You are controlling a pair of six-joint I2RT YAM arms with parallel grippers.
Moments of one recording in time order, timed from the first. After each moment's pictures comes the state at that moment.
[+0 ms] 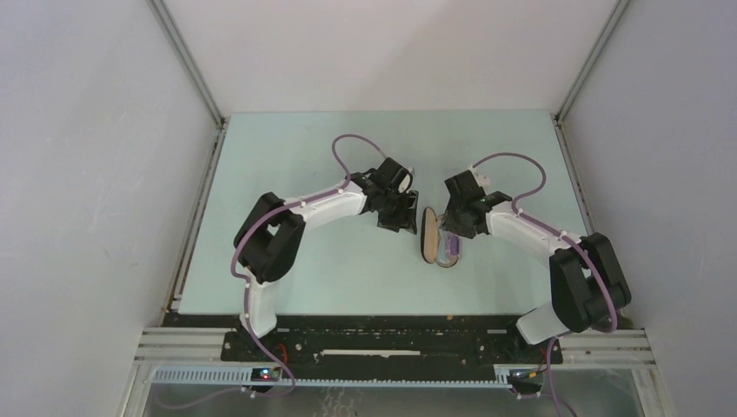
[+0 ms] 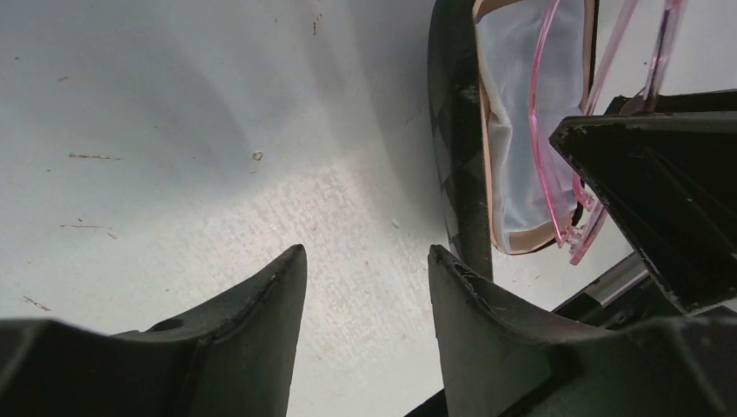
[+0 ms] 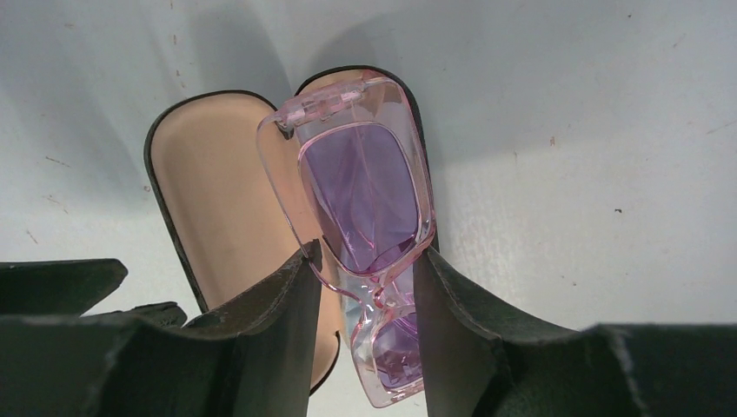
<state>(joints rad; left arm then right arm) -0.76 1.98 1.45 -0.50 0.22 -0.53 0.46 1.49 0.93 -0.51 0.20 0.74</state>
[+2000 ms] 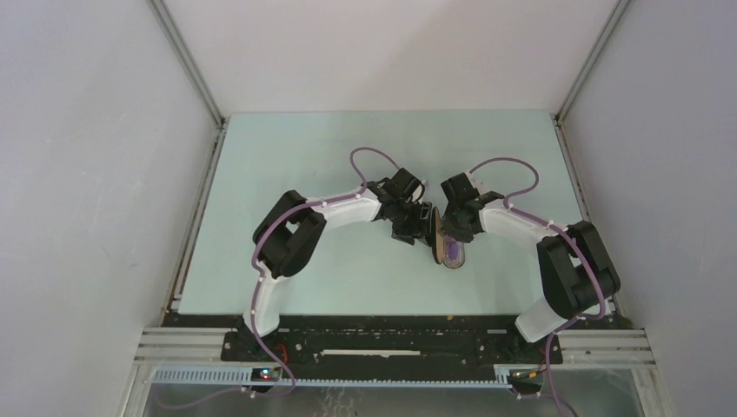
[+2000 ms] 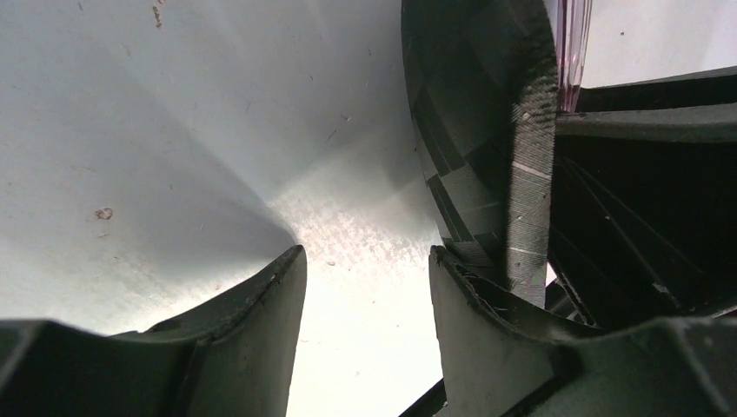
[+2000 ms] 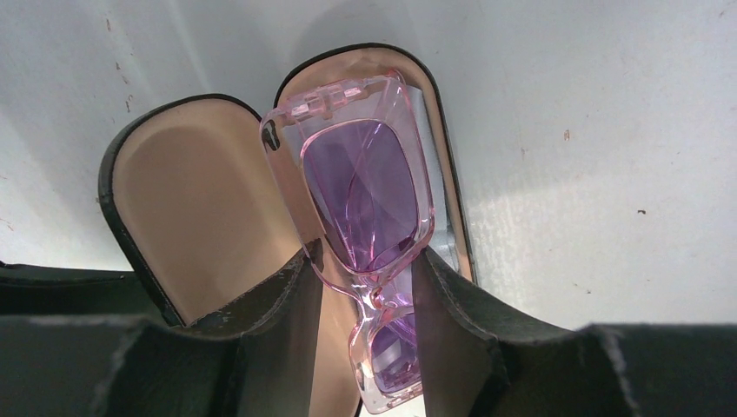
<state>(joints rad) -0.81 2.10 1.48 -0.42 0.34 -0.60 0.45 1.58 0.93 -0.51 0.18 0.76</state>
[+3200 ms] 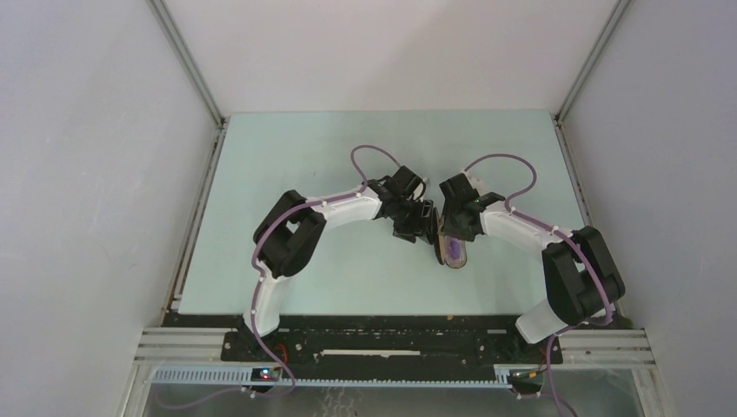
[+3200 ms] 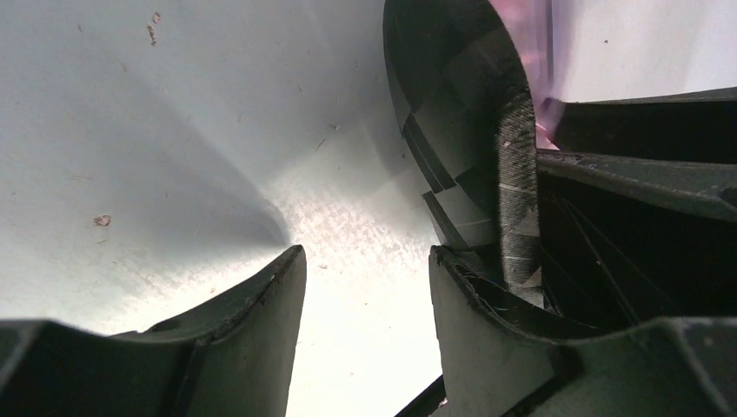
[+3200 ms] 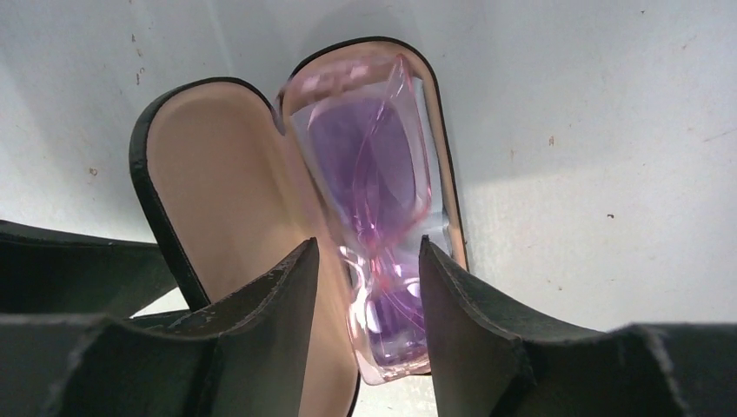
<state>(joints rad) -0.81 2.10 1.51 -0.43 0.34 -0.59 0.48 1.54 0.93 -0.52 0.22 0.67</state>
